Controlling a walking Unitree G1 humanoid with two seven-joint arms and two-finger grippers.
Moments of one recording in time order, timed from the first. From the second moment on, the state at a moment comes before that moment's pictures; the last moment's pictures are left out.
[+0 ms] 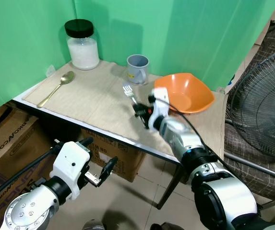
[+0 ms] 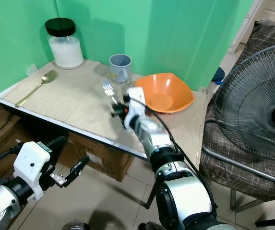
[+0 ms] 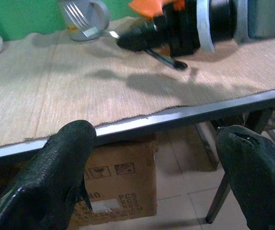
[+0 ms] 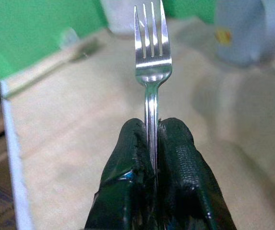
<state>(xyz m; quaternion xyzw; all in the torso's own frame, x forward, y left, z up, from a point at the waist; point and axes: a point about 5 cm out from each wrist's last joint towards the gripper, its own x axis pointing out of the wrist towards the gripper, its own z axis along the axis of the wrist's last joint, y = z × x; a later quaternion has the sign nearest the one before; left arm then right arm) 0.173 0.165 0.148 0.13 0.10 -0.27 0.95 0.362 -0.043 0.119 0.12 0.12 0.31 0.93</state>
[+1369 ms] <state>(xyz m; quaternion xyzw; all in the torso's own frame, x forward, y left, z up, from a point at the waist) 0.253 0.155 0.176 0.09 -0.02 -0.08 0.99 0.255 -0.162 0.181 0.05 -0.02 0.03 1.00</state>
